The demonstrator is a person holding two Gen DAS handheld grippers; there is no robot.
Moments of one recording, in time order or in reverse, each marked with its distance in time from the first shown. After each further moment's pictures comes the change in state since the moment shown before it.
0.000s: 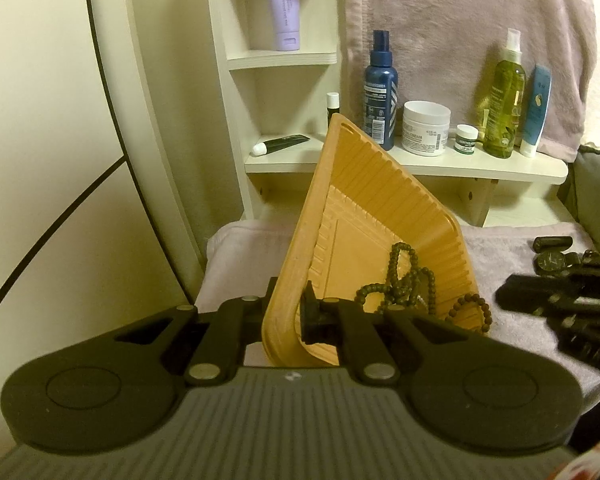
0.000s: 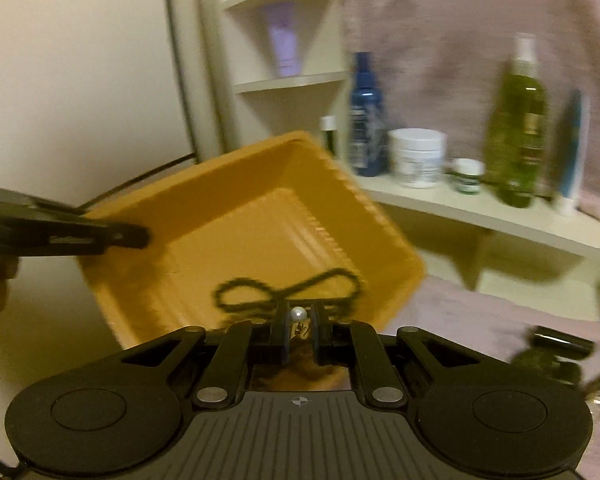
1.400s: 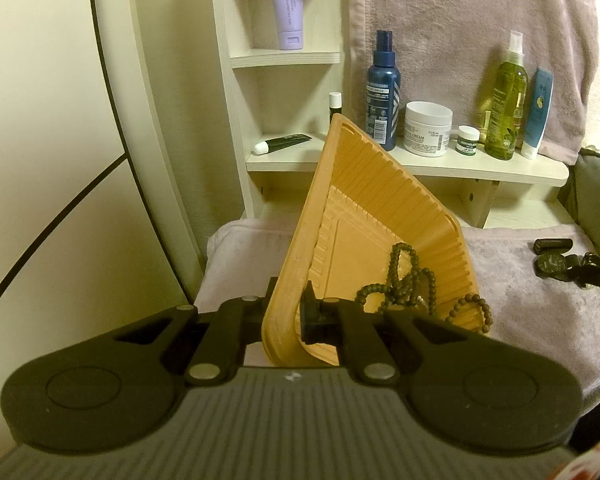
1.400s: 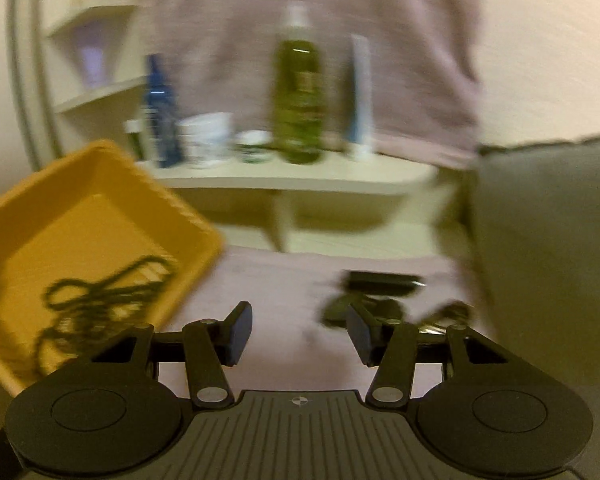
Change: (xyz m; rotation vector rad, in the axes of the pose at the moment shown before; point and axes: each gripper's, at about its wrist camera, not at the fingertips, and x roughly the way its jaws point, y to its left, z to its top) left arm 0.001 0.001 0.000 -0.009 -0.001 -0.004; right arm -0.059 -0.104 -0.043 0.258 -0.012 -0.483
